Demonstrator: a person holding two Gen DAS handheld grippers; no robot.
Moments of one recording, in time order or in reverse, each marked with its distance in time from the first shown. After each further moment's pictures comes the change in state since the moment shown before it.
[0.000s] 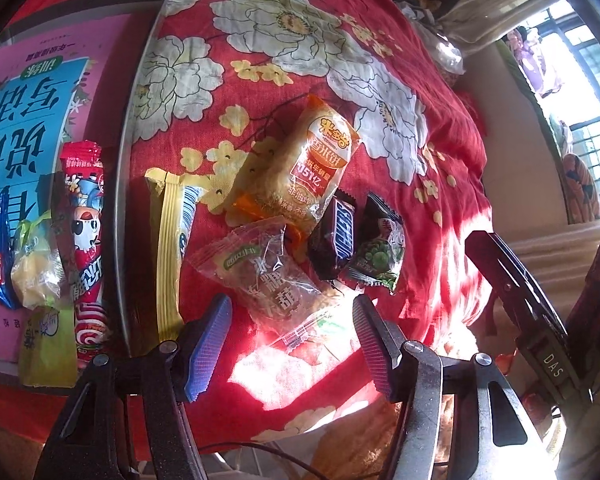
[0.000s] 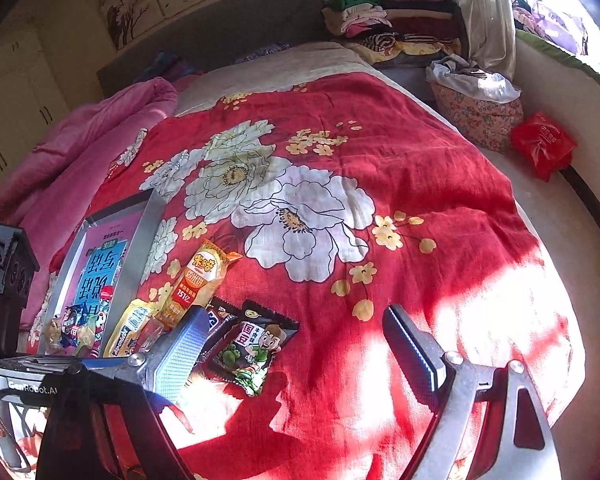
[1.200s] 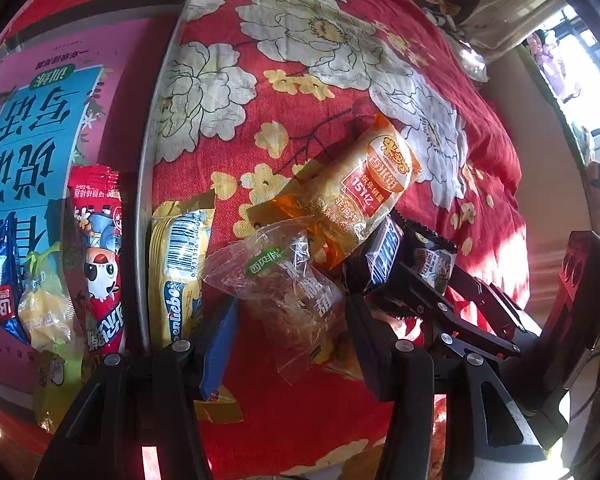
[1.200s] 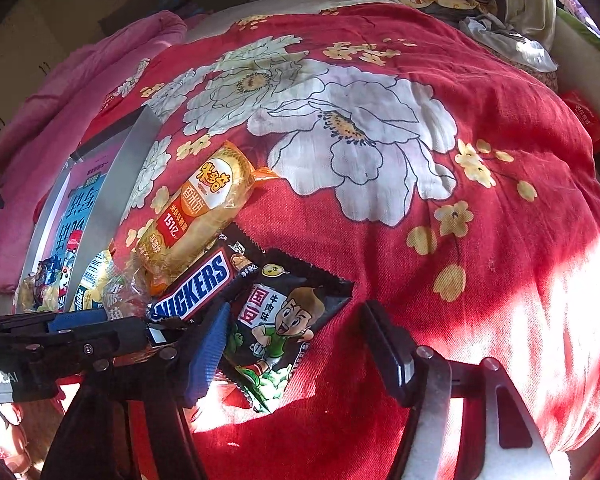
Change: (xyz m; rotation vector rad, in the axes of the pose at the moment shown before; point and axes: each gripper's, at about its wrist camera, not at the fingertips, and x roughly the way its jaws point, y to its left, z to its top) left arm 0.017 0.011 0.018 -0.007 -0.041 0.095; right arm 0.086 0.024 -0.019 -0.045 0.208 0.039
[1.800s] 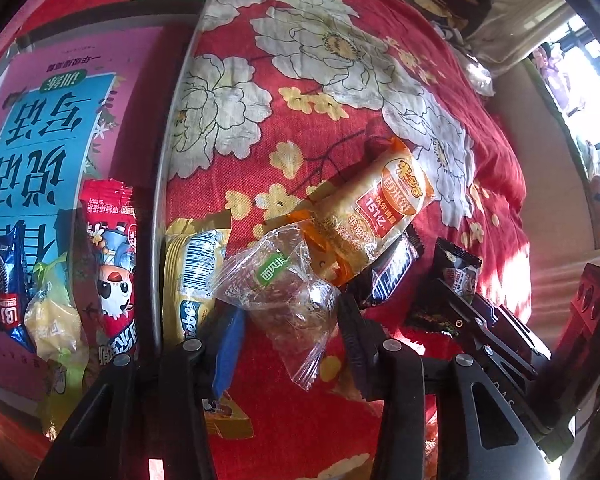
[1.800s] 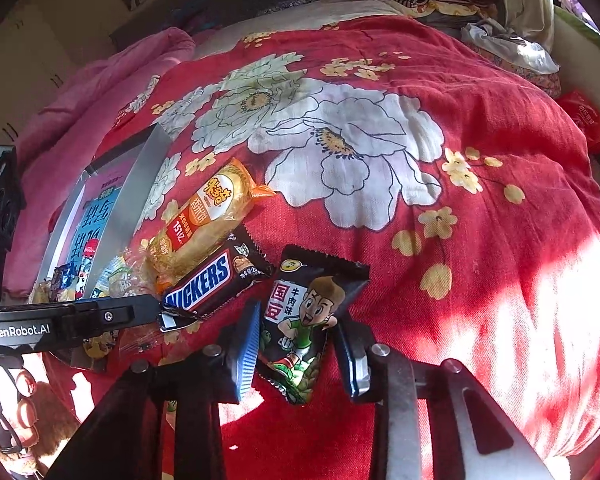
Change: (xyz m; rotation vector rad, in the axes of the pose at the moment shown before) left arm -0.005 0.010 0.006 -0.031 -0.042 -0.003; right arm -0.020 -0.013 -0.004 0.007 -0.063 0.057
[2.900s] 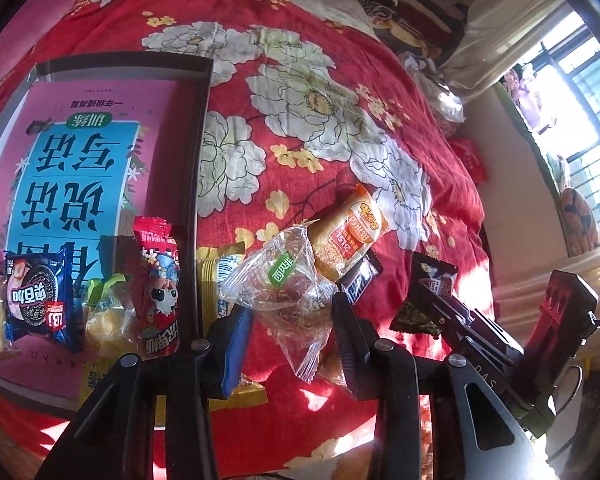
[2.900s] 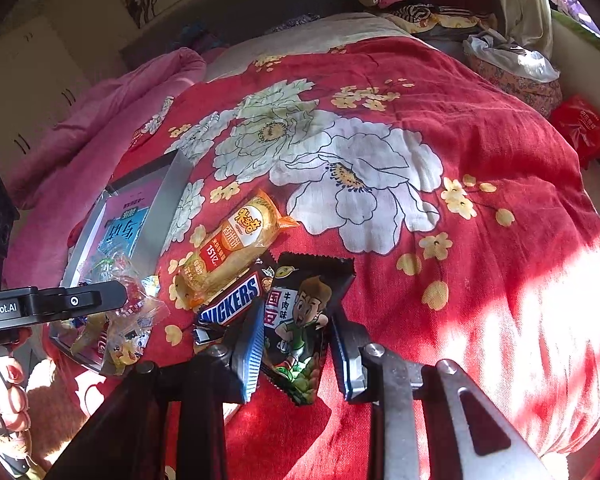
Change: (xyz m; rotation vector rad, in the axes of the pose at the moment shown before) left arm -0.059 0.011 -0.004 0.015 -0.113 -0.088; right arm -0.029 0.010 0.006 0.002 -0.072 0.033
